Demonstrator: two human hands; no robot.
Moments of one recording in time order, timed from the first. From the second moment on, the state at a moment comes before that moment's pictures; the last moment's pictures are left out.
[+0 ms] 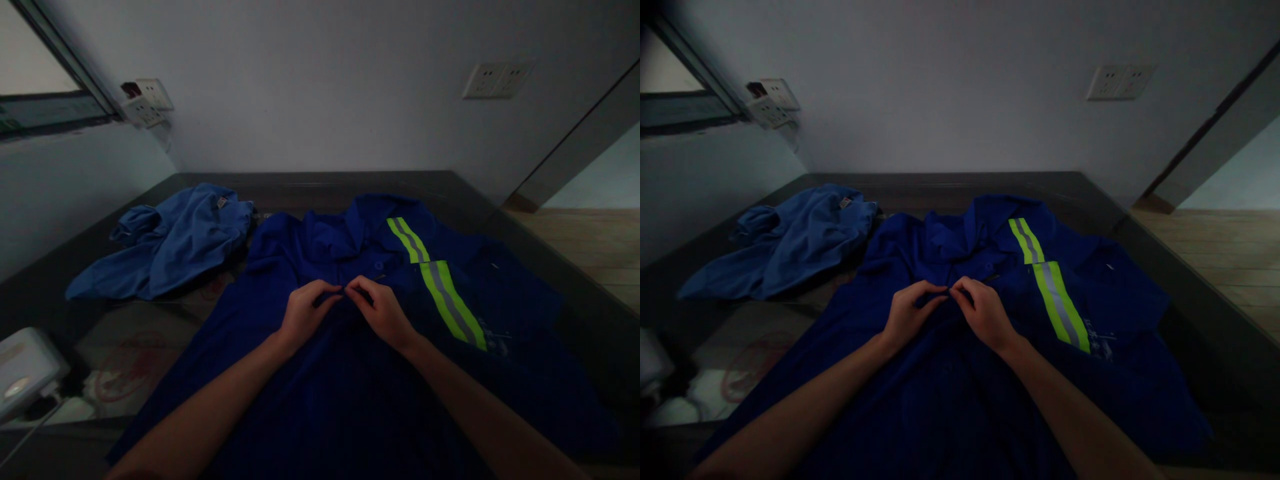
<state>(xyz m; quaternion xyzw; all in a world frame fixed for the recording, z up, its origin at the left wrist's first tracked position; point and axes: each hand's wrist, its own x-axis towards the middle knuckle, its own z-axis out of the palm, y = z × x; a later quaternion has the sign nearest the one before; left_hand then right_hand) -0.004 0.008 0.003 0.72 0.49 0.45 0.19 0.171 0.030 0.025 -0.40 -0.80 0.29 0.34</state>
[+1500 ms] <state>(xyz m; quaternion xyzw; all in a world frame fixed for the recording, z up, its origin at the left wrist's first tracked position) -0.051 0.020 0.042 0.70 0.64 0.25 0.19 0.210 0.052 0.052 -0.53 -0.76 0.17 0.32</state>
